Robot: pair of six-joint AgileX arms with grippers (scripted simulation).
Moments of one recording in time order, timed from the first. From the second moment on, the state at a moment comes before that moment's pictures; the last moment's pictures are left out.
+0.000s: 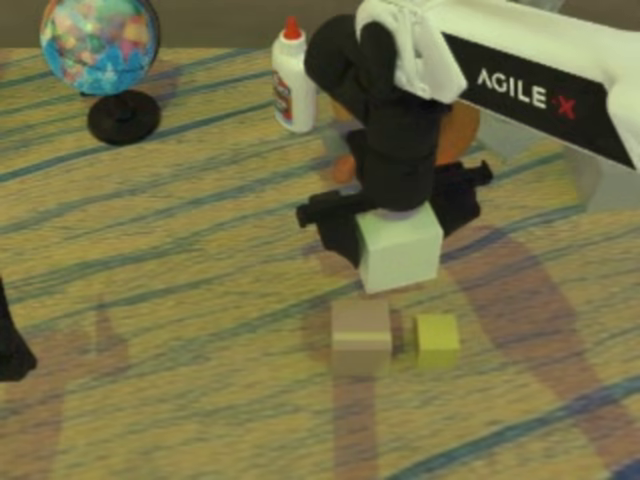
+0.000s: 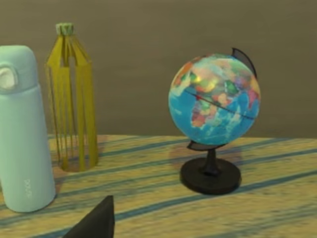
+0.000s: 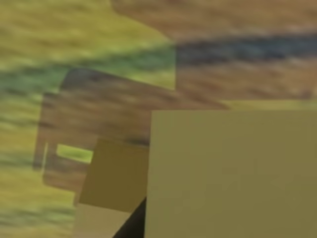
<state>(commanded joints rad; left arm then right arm) 0.02 0.00 0.00 0.00 0.00 0.00 0.63 2.34 2.03 -1.29 0.01 0.37</state>
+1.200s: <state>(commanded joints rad) 0.02 0.00 0.00 0.00 0.00 0.00 0.91 2.57 2.36 -1.36 0.01 0.93</state>
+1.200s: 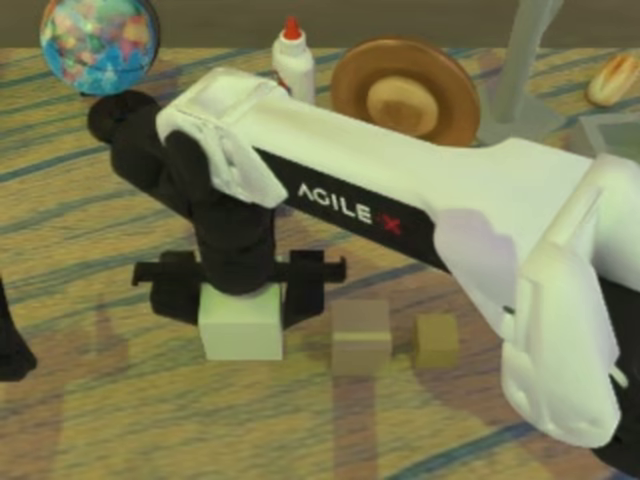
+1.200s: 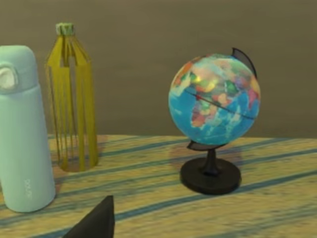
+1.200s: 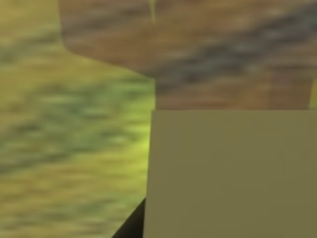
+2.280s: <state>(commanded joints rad) 0.02 0.00 0.00 0.00 0.00 0.00 0.92 2.57 2.22 -1.21 0.01 0.93</state>
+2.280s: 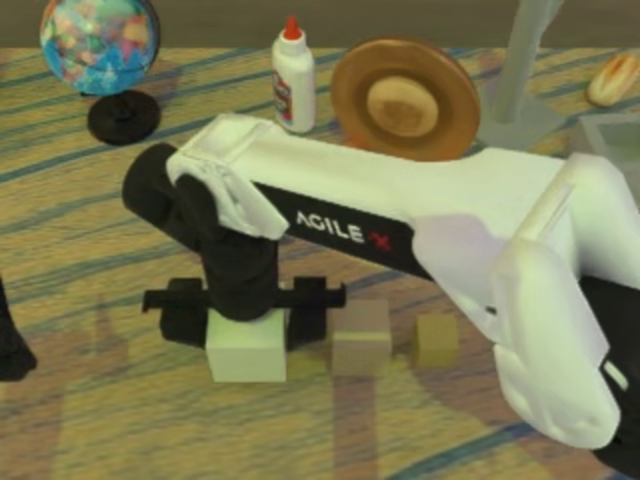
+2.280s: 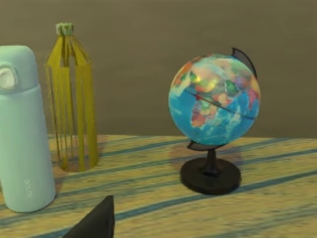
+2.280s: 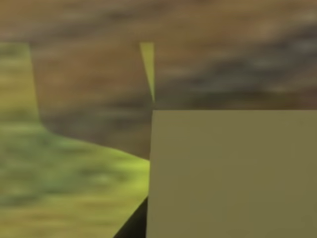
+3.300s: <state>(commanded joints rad) 0.02 0.00 0.00 0.00 0.00 0.00 0.92 2.58 2.33 -1.33 0.01 0.94</state>
